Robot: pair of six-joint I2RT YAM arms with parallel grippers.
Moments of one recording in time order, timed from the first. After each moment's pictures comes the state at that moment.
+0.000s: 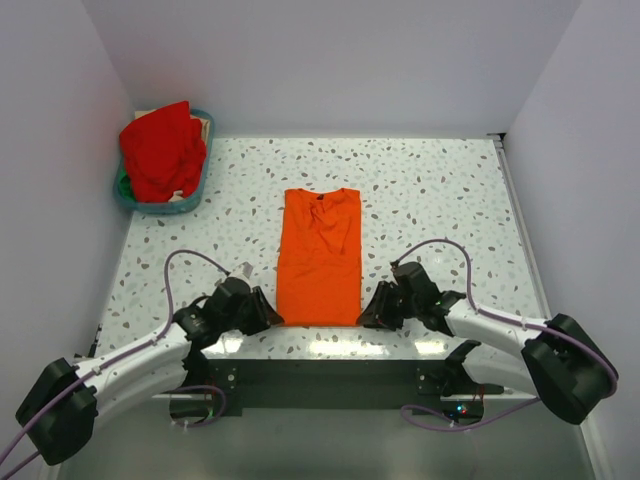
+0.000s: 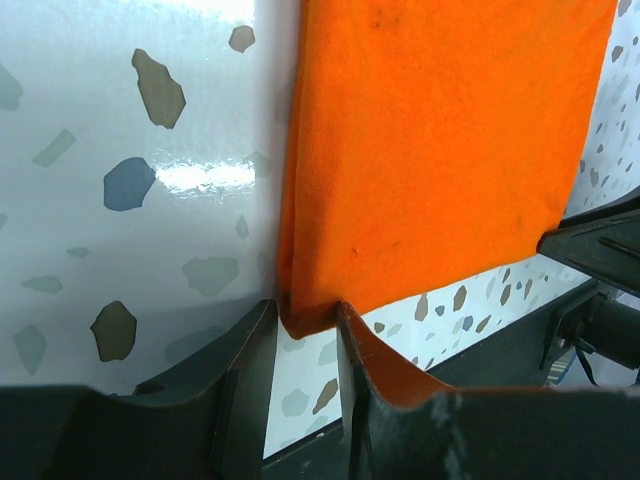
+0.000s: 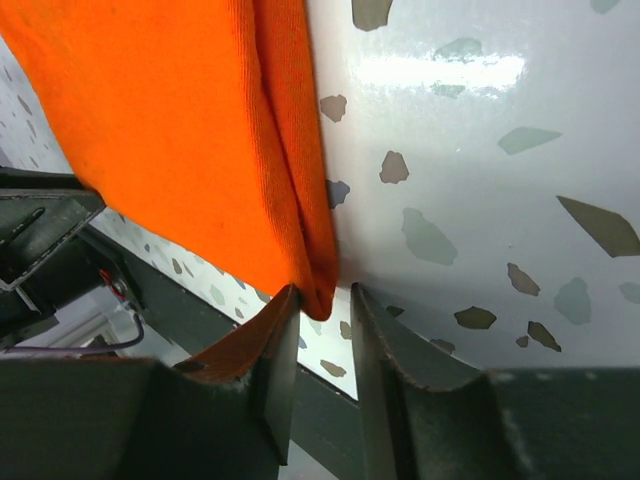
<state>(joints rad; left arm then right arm) -0.72 0.80 0.20 -0.22 0.07 -1.03 0.66 1.12 0.30 -0.08 -0.31 1.03</state>
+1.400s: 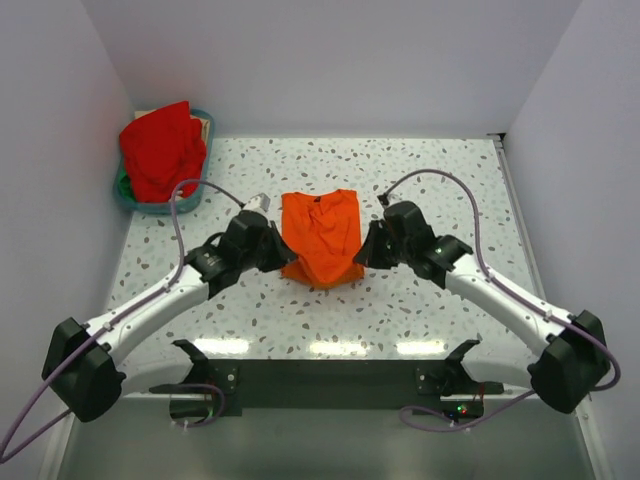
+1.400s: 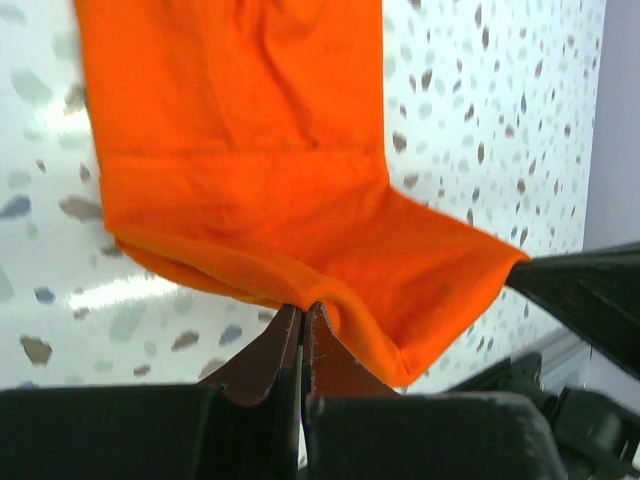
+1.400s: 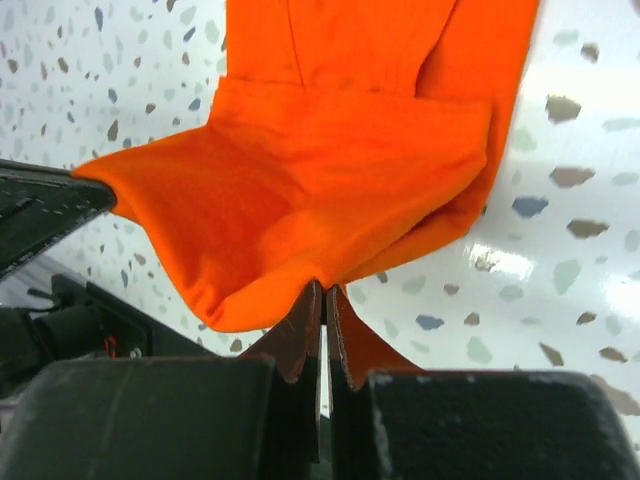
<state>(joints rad) -0.68 1.09 0.74 -0.34 -0.01 -0.87 0.66 1.14 0.85 -0.45 -0.07 0.70</state>
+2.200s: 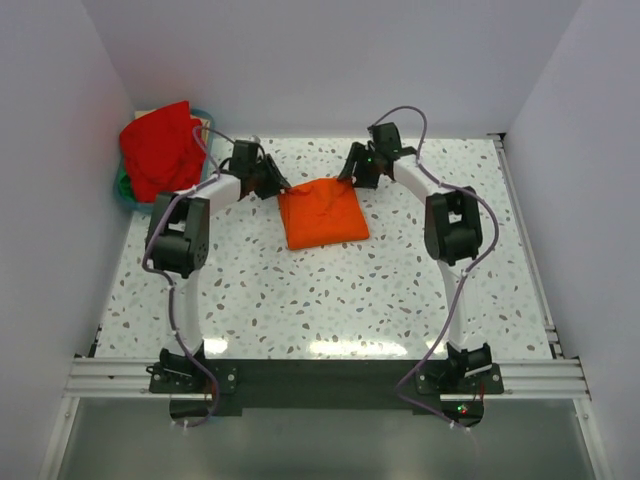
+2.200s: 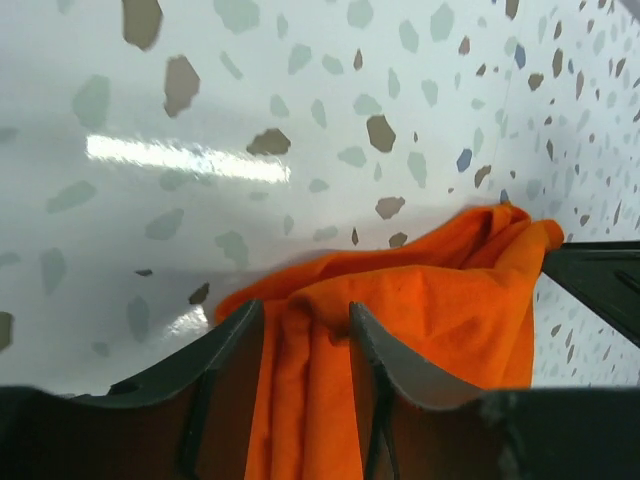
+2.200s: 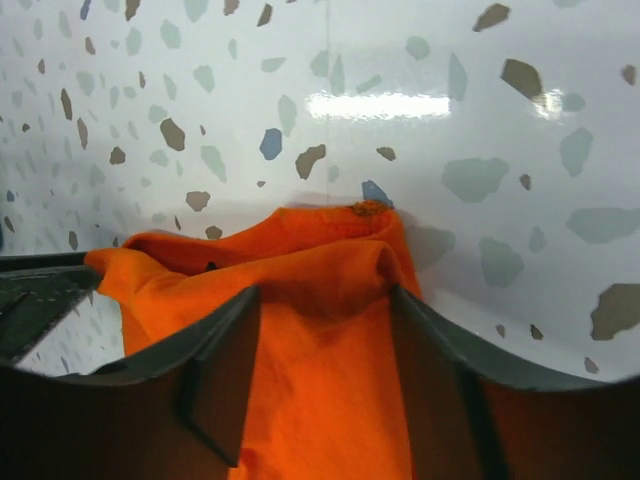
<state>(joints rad) -0.23 2.16 1.52 -0.12 0.21 -0.69 0.29 2.40 2.01 -0.43 -0.27 0.57</state>
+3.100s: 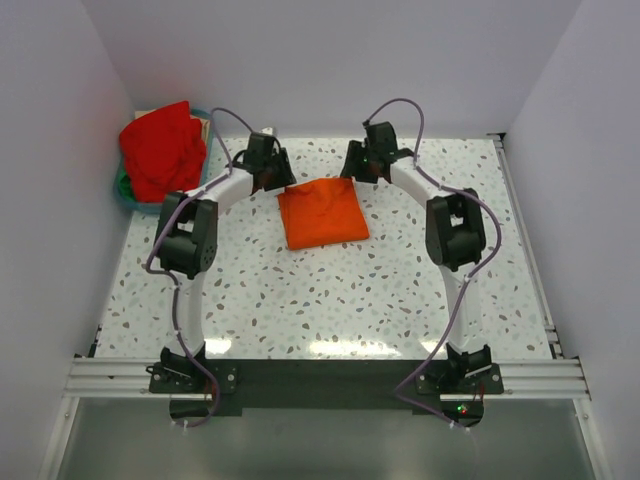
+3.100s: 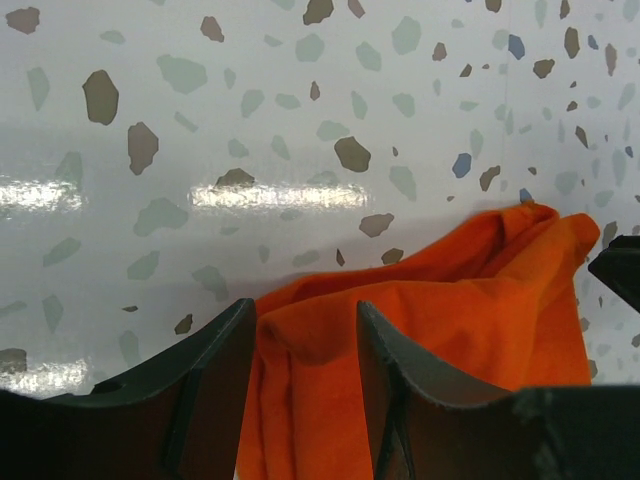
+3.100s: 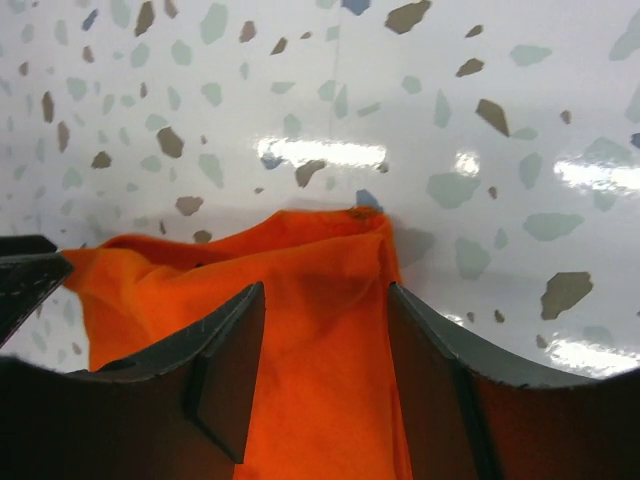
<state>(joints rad) -0.29 2.17 1.63 -0.19 0.07 -0.51 0.33 2.30 1.91 -0.36 -0.13 0.45</state>
